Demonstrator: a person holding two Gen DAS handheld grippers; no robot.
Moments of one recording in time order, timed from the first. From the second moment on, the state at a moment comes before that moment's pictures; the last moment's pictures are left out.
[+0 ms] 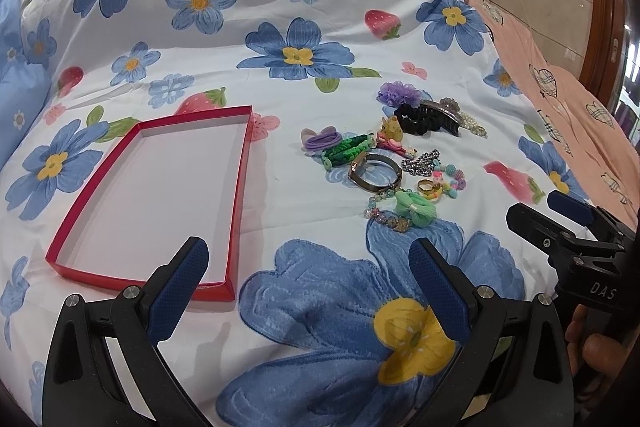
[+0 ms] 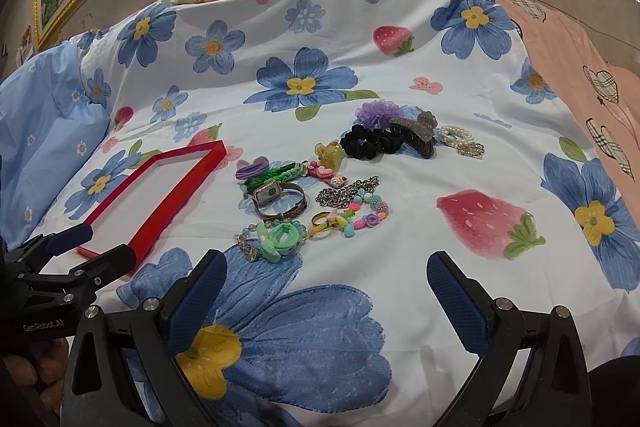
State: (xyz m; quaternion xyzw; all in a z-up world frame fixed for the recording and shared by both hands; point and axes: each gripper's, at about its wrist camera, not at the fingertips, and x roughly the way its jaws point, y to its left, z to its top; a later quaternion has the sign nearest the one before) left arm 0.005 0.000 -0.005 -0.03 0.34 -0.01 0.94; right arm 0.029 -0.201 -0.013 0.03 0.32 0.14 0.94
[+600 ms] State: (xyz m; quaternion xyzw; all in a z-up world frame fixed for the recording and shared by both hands) left arm 0.058 0.016 -0.010 -0.06 0.39 -0.01 0.92; right arm 0.055 -0.209 -0.013 0.05 0.34 0.14 0.93
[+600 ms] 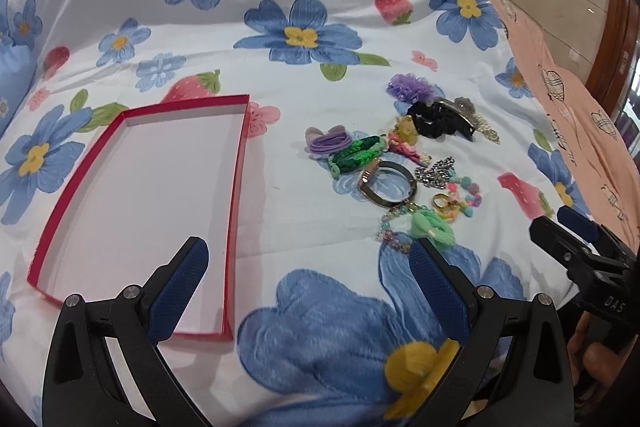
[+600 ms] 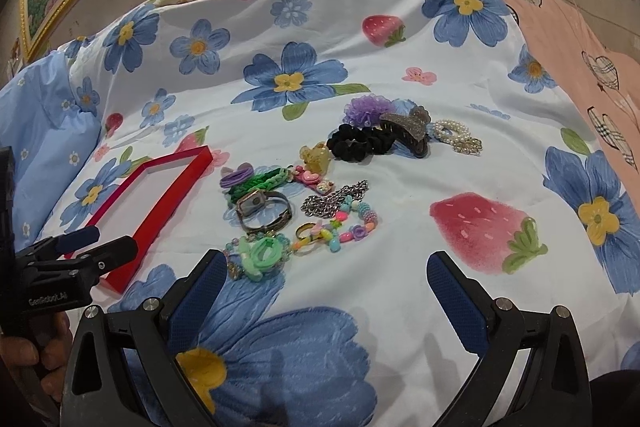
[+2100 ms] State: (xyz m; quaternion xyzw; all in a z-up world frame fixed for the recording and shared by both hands) left arm 0.179 -0.023 -0.054 -0.05 0.48 -0.12 0.86; right arm 0.159 -0.209 -0.046 0.05 0.44 0.11 0.89
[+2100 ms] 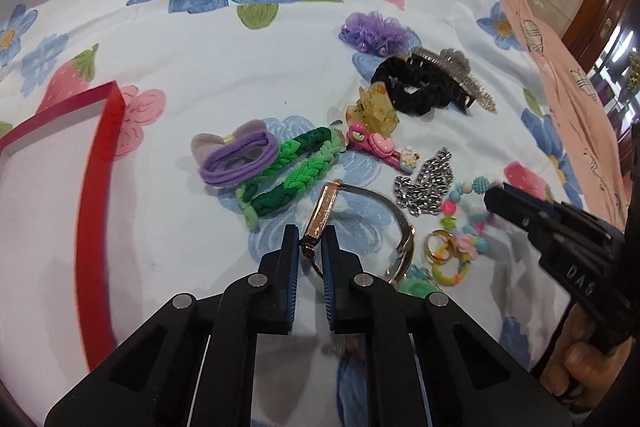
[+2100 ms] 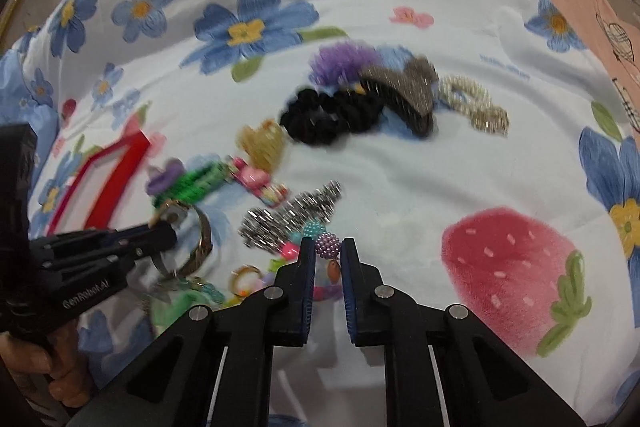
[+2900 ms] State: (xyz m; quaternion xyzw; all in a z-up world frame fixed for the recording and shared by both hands) left arm 0.115 0.109 -0.008 -0.12 0.43 -0.03 0.89; right arm 0.143 -0.104 0.013 0.06 0.39 0.25 0.89
